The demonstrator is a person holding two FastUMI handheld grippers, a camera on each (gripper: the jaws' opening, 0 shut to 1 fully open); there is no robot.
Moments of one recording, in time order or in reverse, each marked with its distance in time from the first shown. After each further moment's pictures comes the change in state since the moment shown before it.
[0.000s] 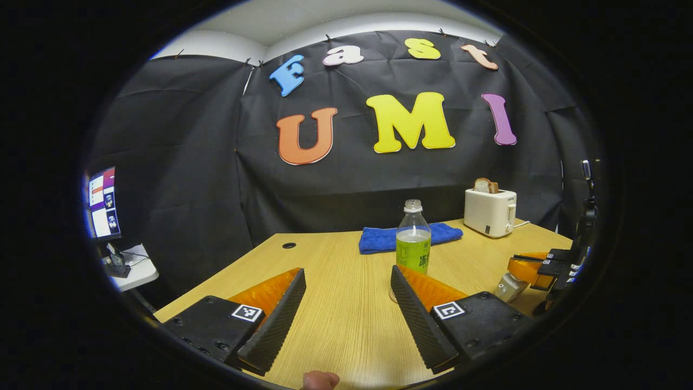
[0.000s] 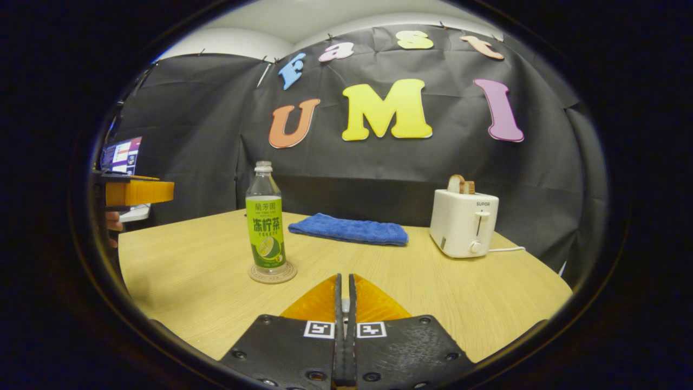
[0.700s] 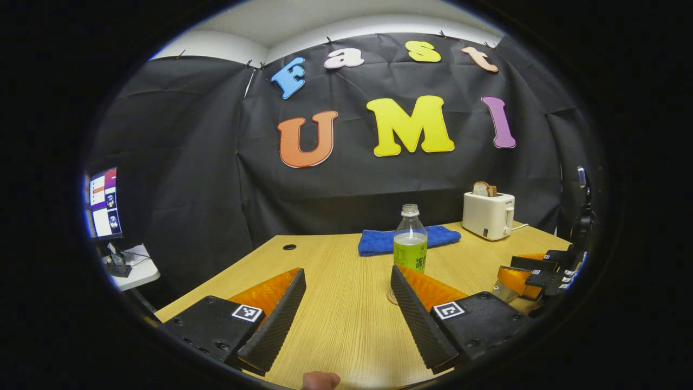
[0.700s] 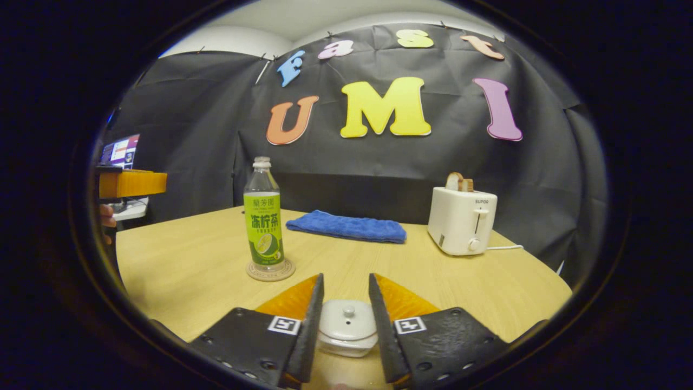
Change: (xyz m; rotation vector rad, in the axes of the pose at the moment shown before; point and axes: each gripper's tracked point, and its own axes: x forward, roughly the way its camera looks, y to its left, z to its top) left arm -0.009 -0.003 0.007 -0.010 -0.015 0.007; right arm -0.001 0.002 0.000 0.005 0.005 -0.016
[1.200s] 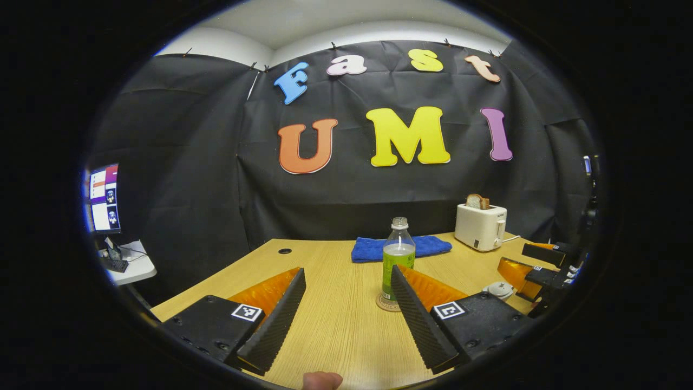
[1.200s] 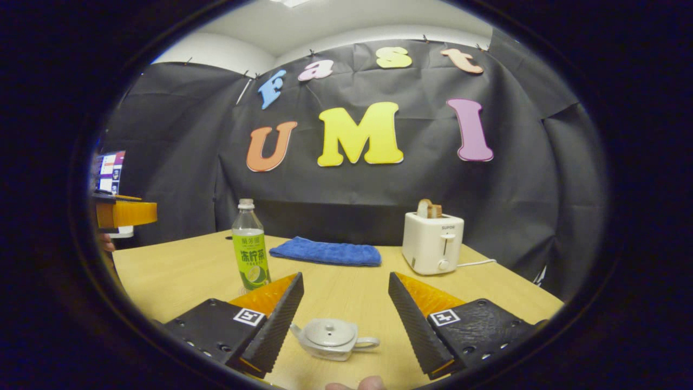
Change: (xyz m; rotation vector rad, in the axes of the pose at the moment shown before) left arm -0.022 -0.015 0.021 -0.032 -0.037 -0.030; right arm -0.045 -0.030 0.054 0.043 -0.125 -0.135
